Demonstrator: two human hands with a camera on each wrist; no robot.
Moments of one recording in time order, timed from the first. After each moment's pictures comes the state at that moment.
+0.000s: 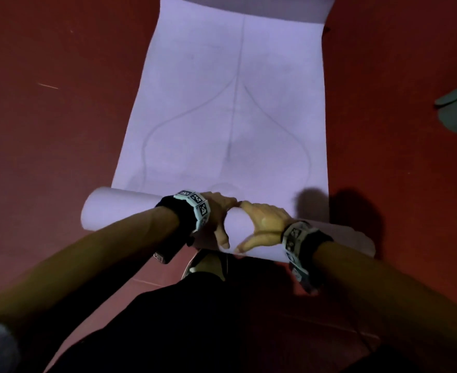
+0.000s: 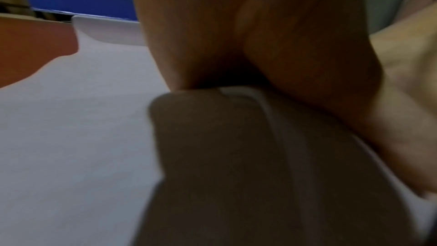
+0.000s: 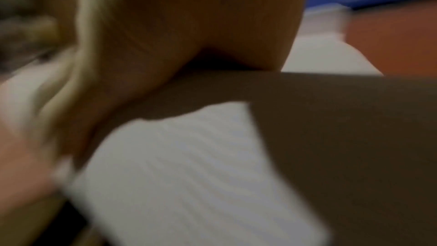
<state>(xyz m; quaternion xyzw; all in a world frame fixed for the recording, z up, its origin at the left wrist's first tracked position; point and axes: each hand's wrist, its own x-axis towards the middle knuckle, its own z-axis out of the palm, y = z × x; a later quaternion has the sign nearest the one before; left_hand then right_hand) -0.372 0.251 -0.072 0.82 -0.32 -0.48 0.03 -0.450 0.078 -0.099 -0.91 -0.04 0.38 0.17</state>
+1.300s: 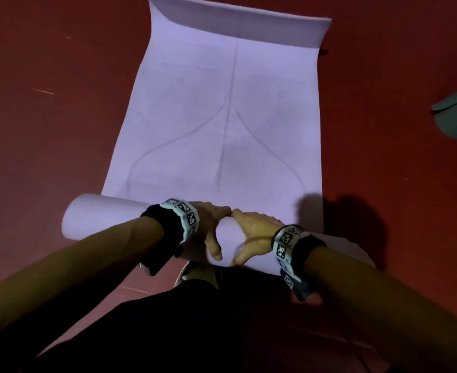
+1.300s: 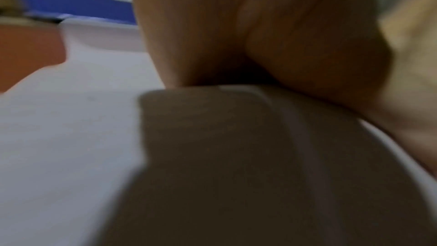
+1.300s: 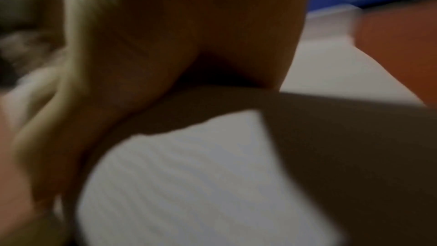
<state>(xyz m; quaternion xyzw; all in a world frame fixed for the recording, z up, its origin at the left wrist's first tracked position) -0.371 0.254 -0.075 0.79 -0.31 -0.53 0.07 -0.447 0.081 -0.091 -0.89 -0.07 0.41 0.19</state>
